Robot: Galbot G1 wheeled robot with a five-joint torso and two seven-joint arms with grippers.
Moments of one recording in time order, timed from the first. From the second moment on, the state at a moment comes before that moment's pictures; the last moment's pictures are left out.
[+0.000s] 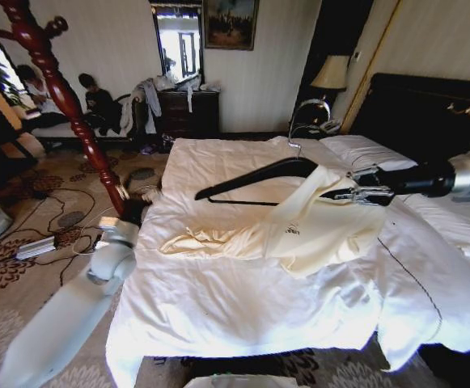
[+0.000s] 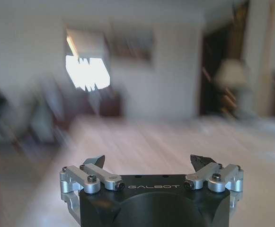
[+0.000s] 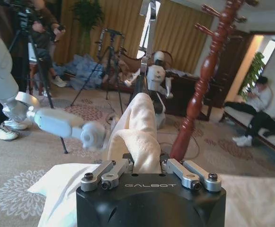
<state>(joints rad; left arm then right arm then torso) 0.97 -0.83 -0.16 -1.86 -0.84 0.13 -0.25 -0.90 -0.06 0.61 1.90 1.32 -0.08 -1.12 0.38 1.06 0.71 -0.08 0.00</state>
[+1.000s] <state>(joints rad) 0.79 -0.90 0.14 -1.74 -0.83 0.22 0.16 -0.91 -0.03 0.59 2.00 1.33 -0.05 -1.06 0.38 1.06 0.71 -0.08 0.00</state>
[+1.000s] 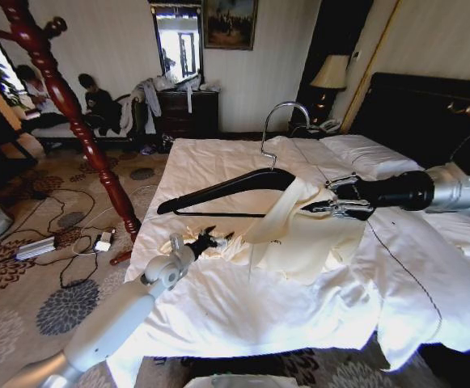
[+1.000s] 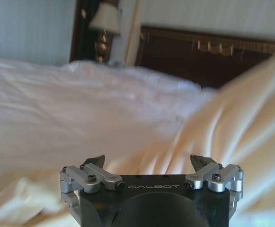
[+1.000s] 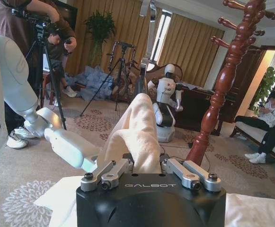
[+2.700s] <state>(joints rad) 0.73 -0.95 0.01 -1.59 -0.87 0.15 0.35 -0.95 0.04 0.56 1.94 1.25 0.00 -0.97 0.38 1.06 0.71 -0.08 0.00</state>
